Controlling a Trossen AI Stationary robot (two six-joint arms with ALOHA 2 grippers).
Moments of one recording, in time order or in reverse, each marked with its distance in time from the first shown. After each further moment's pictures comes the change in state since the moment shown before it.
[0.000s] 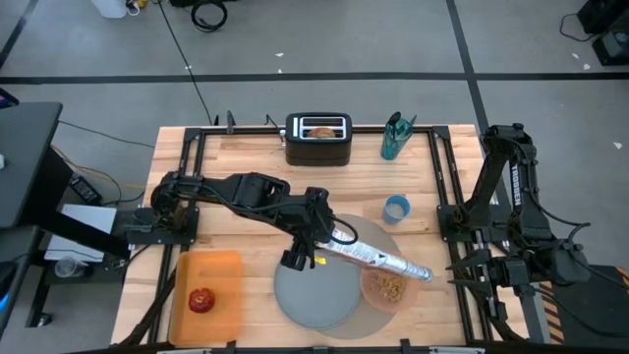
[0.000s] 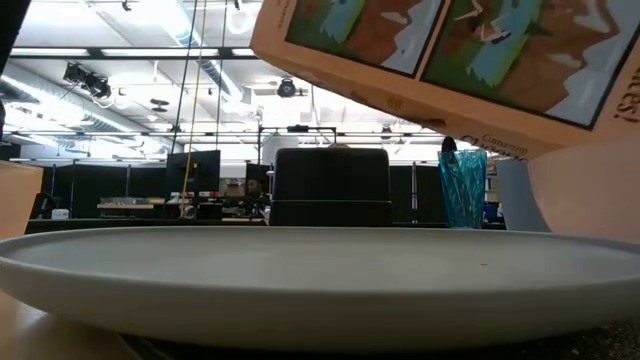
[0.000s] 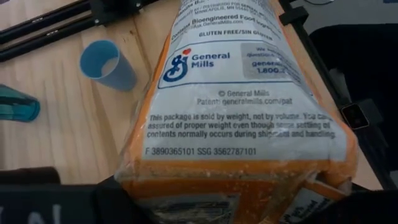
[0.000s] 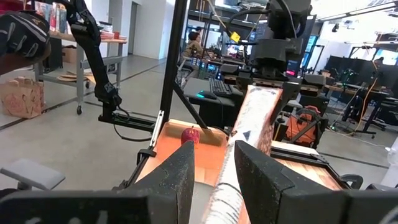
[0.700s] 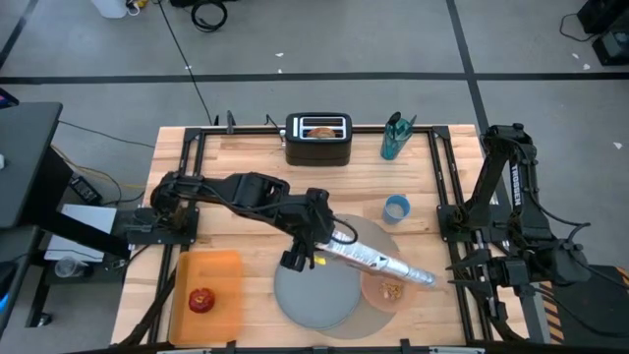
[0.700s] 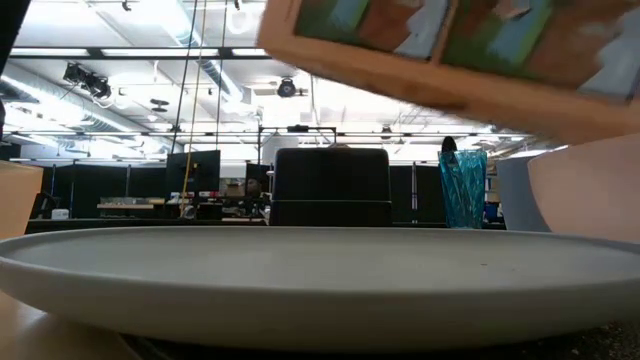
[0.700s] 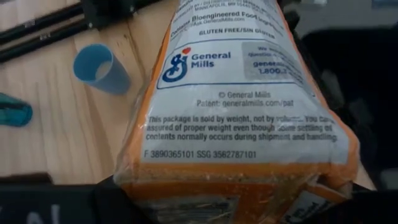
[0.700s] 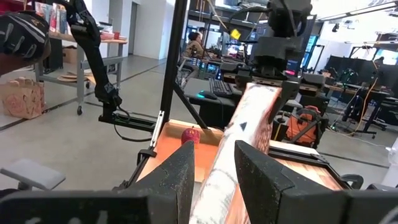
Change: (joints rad) left arm -0.008 0.000 0.000 0.003 0.017 0.003; right arm 0.000 0.000 0.000 0.000 0.000 0.000
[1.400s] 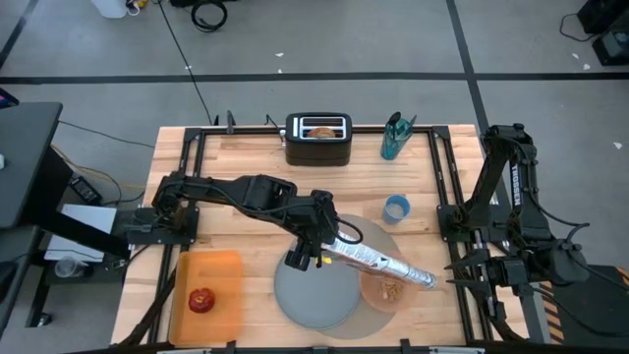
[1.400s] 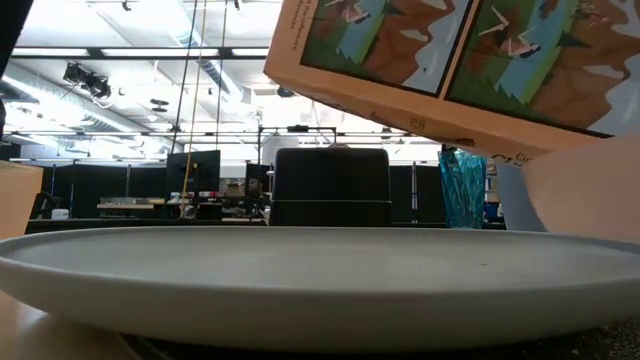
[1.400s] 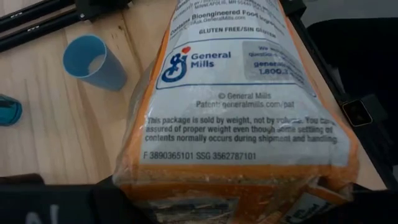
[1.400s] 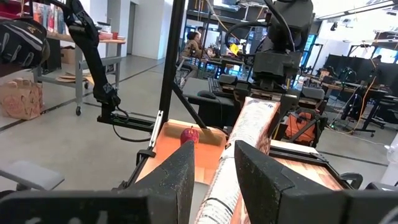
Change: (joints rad) left arm 0.023 0.004 -0.080 0.061 0.026 0.023; right arm -0.011 0.000 0.000 0.000 -0.005 0.007
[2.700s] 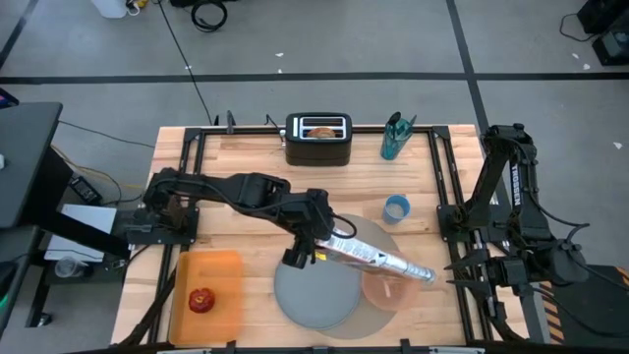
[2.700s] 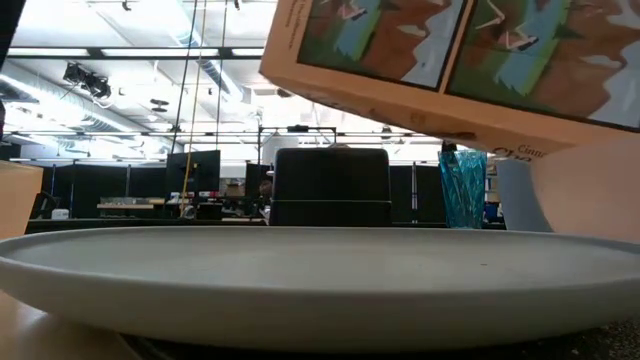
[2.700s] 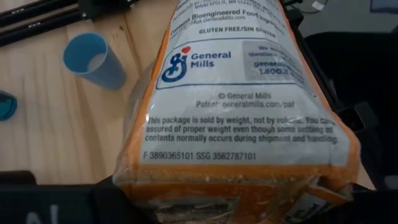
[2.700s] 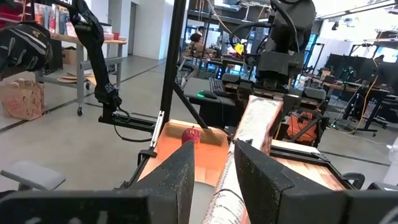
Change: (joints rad) left arm 0.009 -0.070 -0.114 0.078 0.021 -0.030; right arm 0.000 0.000 0.000 -0.004 -0.004 0.007
